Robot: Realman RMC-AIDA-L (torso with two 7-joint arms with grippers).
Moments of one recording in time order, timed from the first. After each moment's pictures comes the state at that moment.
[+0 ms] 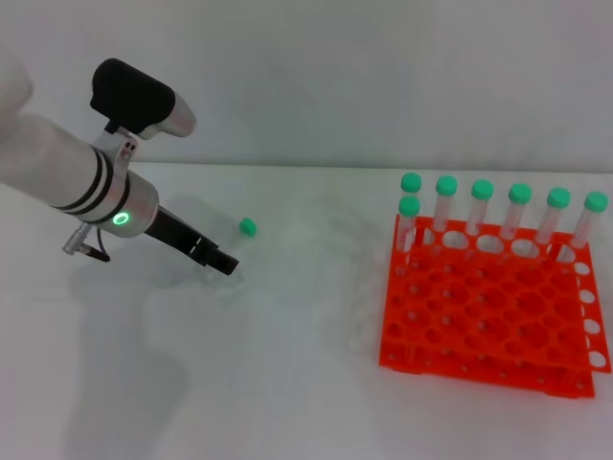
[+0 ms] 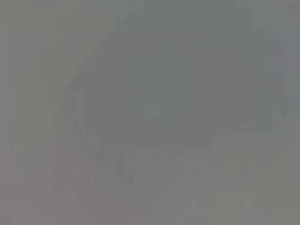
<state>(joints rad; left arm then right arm) -1.18 -1.97 2.85 -0.32 0.46 0.90 -1.89 0.51 2.02 -0.82 -0.09 -0.53 -1.18 0.39</state>
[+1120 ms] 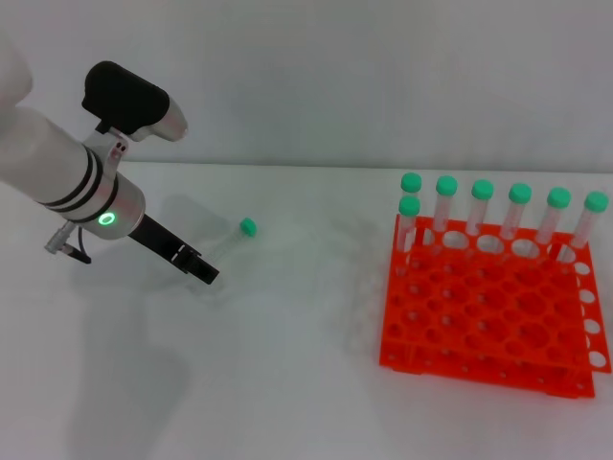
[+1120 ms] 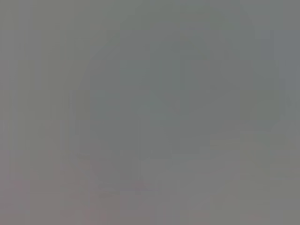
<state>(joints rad) -1.19 -1.96 2.85 -0.33 0.58 0.94 -1.97 0.52 2.02 -0.82 -0.09 -0.53 -1.20 0.39</state>
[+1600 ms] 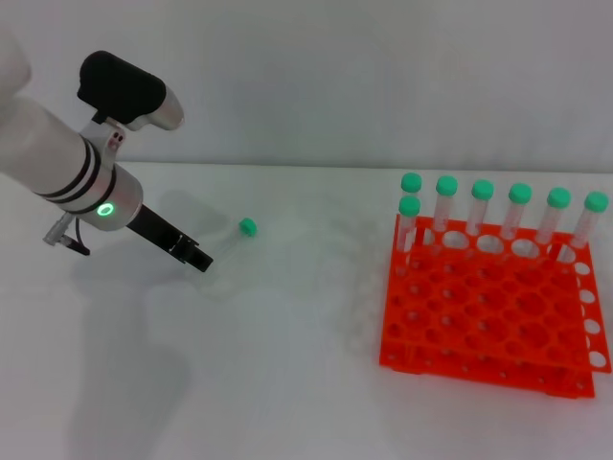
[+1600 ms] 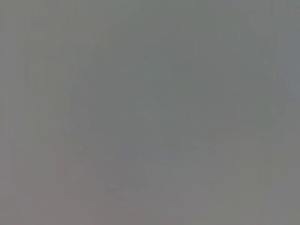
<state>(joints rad) -1.21 -1.96 2.85 -0.34 0.58 0.93 -1.99 0.52 2.02 -0.83 -0.08 -0.53 -1.20 0.39</state>
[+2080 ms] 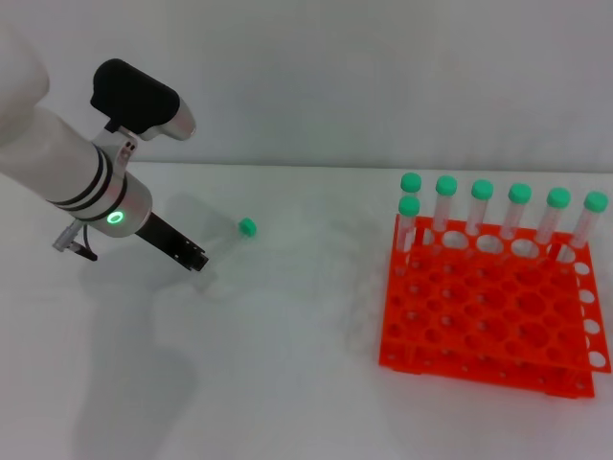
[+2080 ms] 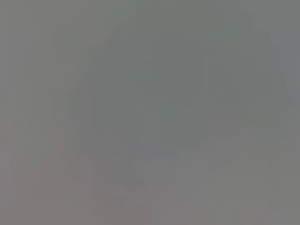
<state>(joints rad) -1.21 -1.98 2.85 -0.35 0.60 0.90 -1.99 0.52 2.03 -0.83 -0.08 -0.53 -1.20 0.40</state>
